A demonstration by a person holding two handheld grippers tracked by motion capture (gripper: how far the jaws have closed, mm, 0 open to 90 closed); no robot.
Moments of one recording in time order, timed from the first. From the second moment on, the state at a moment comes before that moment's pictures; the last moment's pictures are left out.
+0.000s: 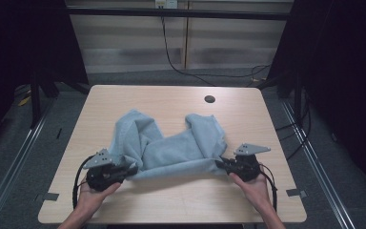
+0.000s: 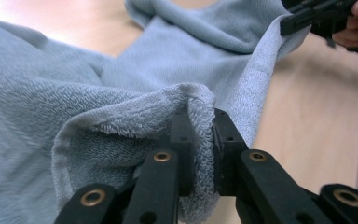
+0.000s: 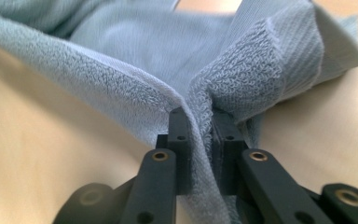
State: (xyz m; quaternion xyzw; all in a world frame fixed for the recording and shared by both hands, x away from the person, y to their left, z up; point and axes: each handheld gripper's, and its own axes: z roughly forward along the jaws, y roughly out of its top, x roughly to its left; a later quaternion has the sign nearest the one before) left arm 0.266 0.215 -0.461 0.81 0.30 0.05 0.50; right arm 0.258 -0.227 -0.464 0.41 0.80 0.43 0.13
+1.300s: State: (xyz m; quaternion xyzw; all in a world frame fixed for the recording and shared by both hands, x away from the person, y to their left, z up) left arm 0.338 0.232 -0.506 0.82 0.36 0.06 0.45; right arm 0.317 -0.249 -0.502 0.45 0.81 0.34 0.17
